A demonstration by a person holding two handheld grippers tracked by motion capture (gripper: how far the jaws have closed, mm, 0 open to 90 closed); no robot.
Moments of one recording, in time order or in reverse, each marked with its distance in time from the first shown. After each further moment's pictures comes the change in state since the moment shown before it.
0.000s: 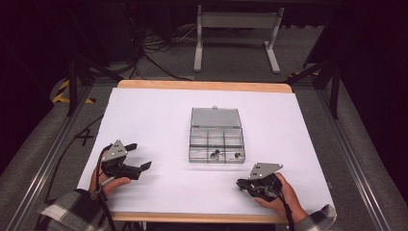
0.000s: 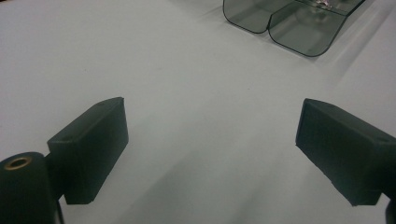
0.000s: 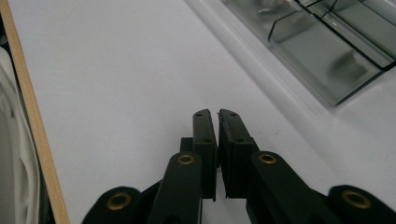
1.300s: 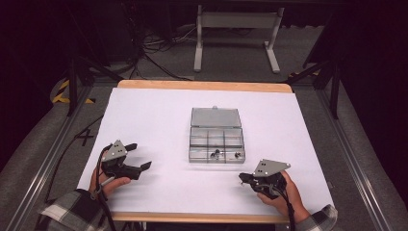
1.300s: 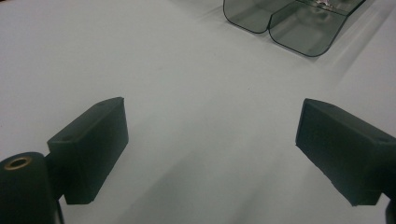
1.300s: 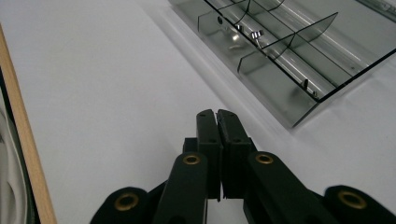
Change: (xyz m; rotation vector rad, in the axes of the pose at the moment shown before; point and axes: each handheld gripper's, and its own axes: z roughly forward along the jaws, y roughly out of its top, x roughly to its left) left arm 0.000 0.000 0.000 0.000 -0.001 -0.006; right arm -0.002 0.008 -0.016 -0.083 -0.065 -0.006
